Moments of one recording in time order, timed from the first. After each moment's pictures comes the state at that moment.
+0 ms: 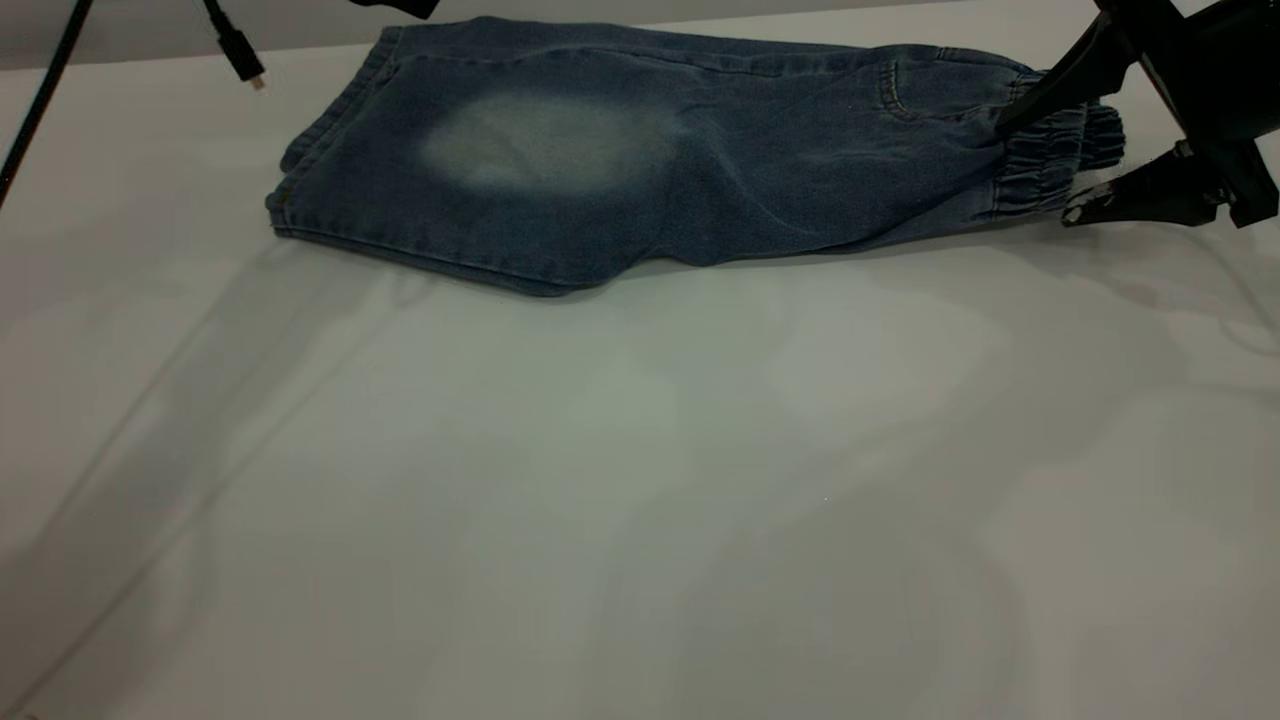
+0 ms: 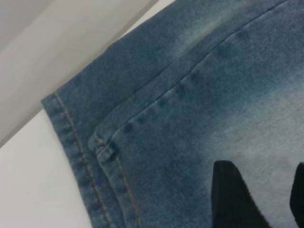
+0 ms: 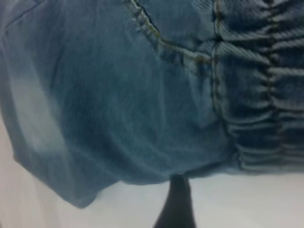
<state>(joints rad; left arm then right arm) -0.23 2.11 -1.44 -0.48 0.28 0.96 -0.22 2.19 -1.07 1.41 0.75 -0.83</state>
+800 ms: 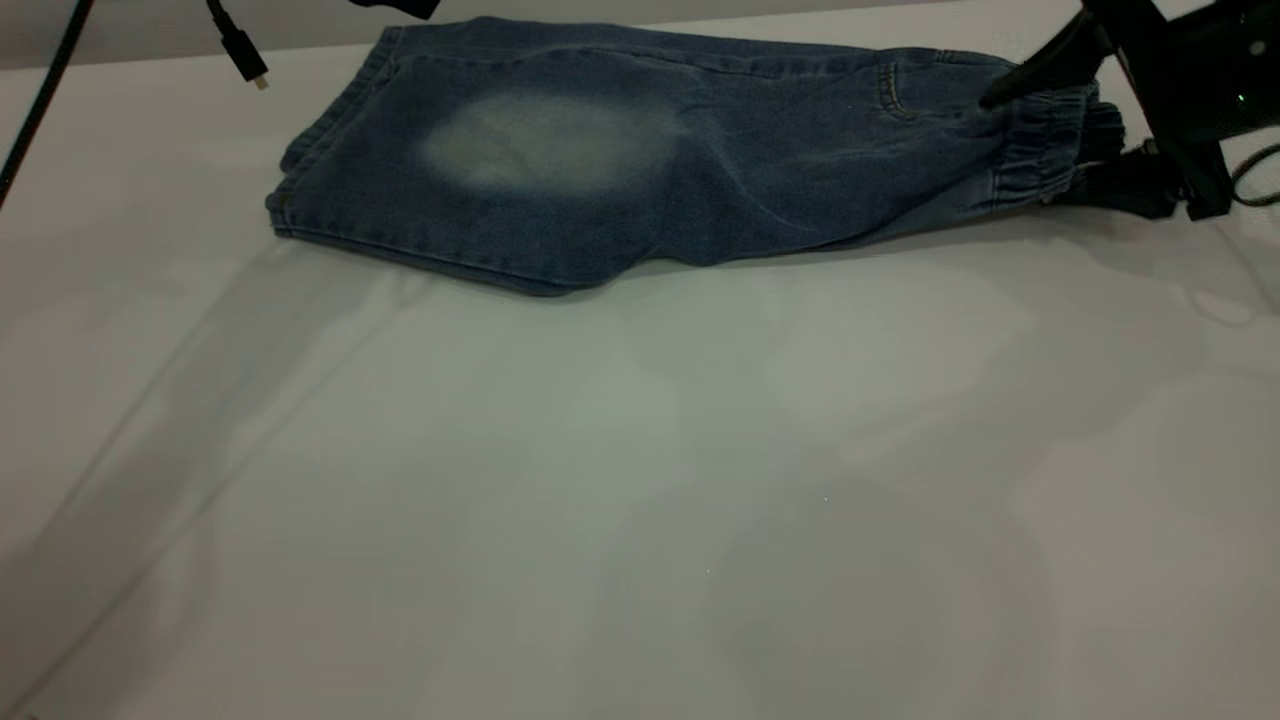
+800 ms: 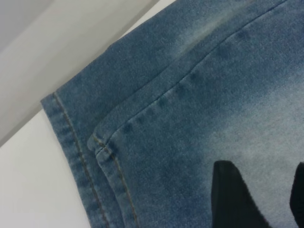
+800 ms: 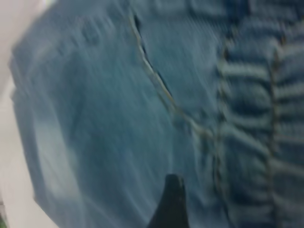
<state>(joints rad) -0.23 2.11 -1.44 -0.48 0.29 0.96 -0.22 2.29 -1.13 1.67 0.76 -1.04</state>
